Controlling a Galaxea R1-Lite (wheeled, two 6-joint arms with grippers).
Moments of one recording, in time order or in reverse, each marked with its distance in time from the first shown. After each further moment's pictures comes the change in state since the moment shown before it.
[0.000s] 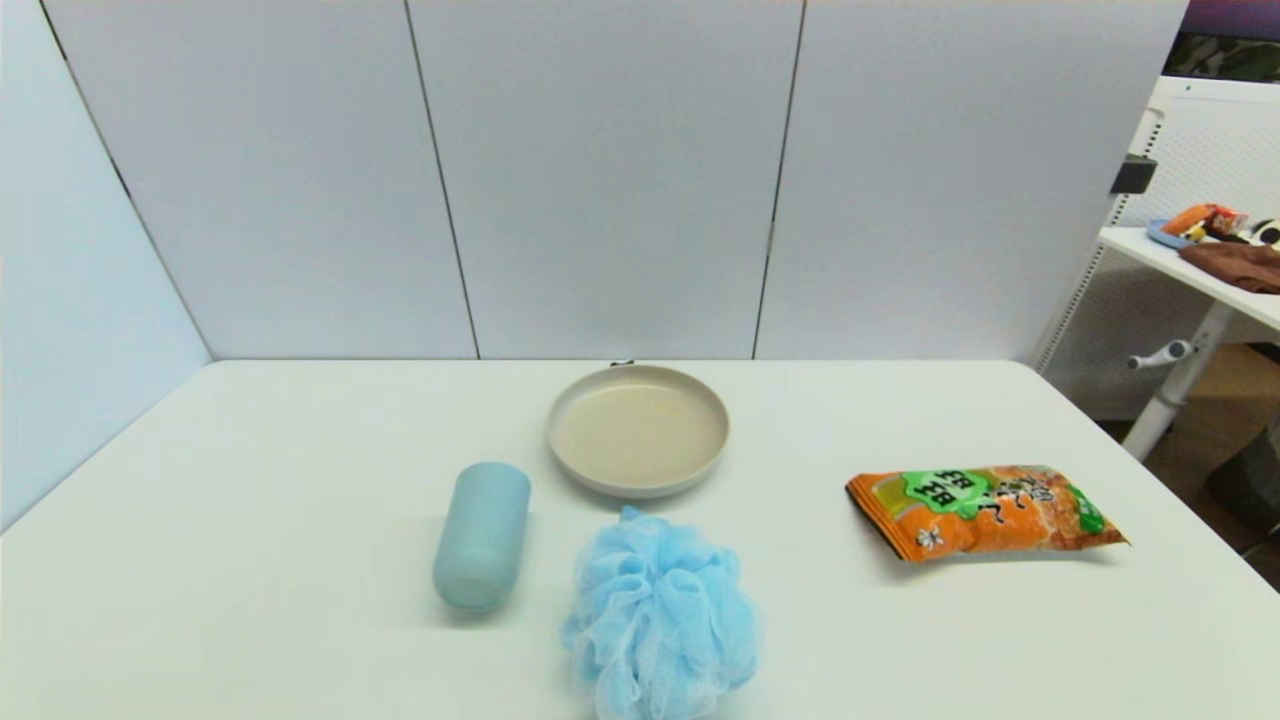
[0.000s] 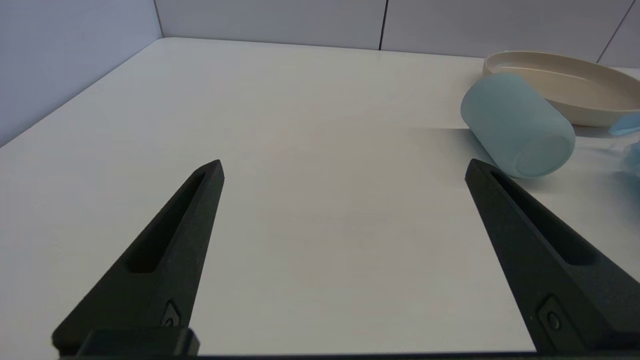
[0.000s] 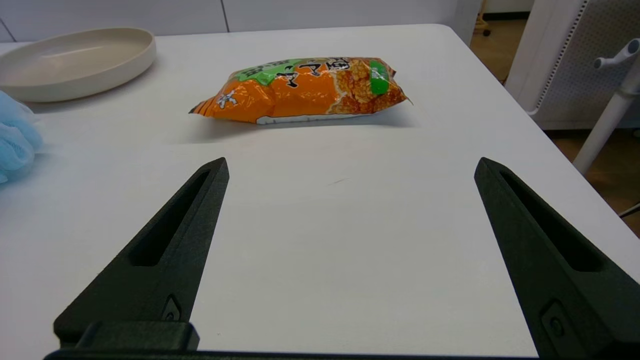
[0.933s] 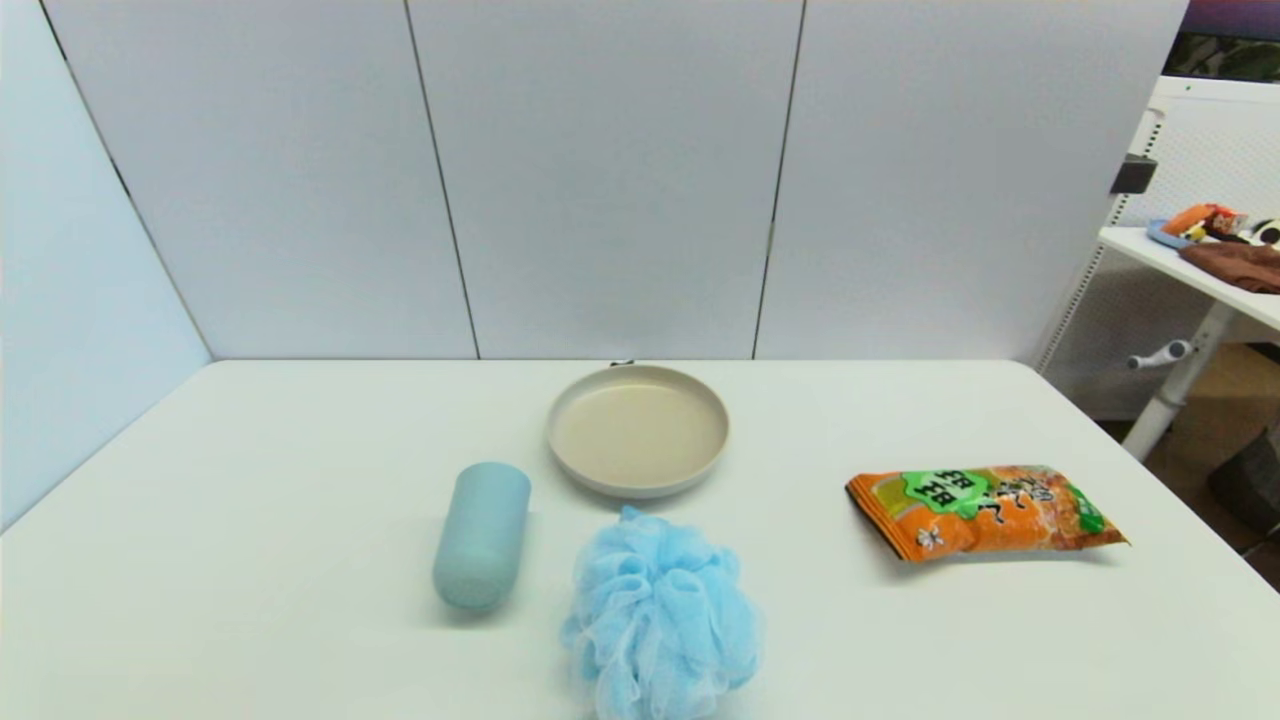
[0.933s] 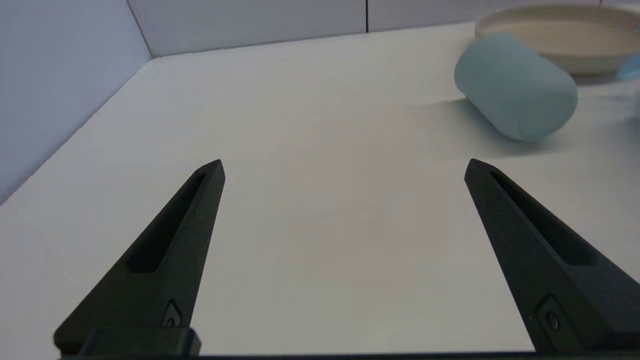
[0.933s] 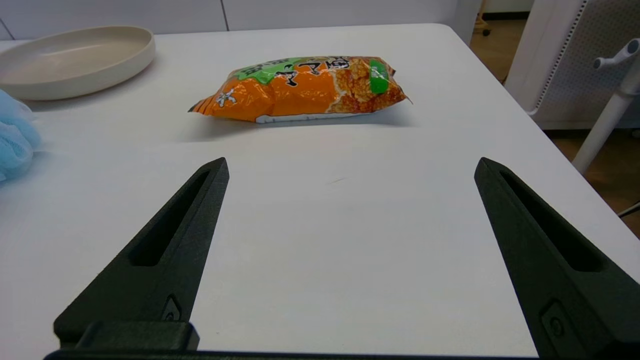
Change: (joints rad) left arm -0.002 0.023 -0.003 0.003 -0.057 0.135; right arm 0.000 0.000 0.000 0.001 0.000 -0.005
